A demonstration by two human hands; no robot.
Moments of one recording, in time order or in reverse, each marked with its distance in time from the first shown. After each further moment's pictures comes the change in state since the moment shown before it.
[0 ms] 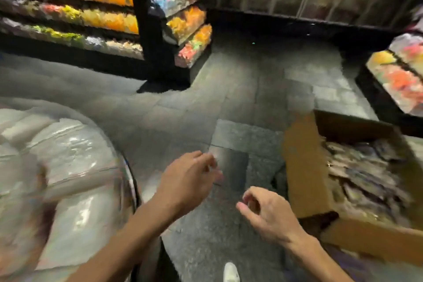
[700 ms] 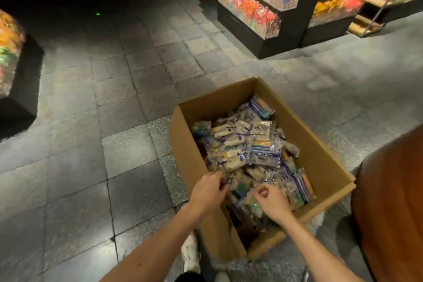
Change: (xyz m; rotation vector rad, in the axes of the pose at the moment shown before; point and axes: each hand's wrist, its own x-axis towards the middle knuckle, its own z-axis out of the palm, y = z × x) left_hand 0.315 0.214 0.416 -0.046 -0.776 0.303; right_hand 0.008 0.419 -0.087 0.528 0.234 1.207
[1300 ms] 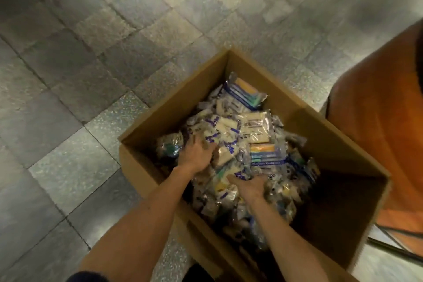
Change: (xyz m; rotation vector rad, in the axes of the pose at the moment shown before) left_hand 0.322 -0.063 0.004 -0.037 -0.382 -0.121; right_hand 0.207 -0.065 0.066 0.792 0.324 0.765
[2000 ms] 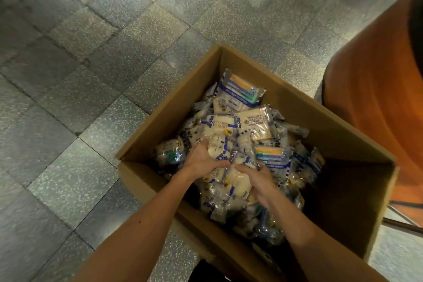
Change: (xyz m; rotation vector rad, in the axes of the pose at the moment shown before) left_hand 0.010 -0.007 -0.003 -0.225 -0.189 0.067; right_hand 0.007 -0.015 -0.003 0.291 -0.188 0.006
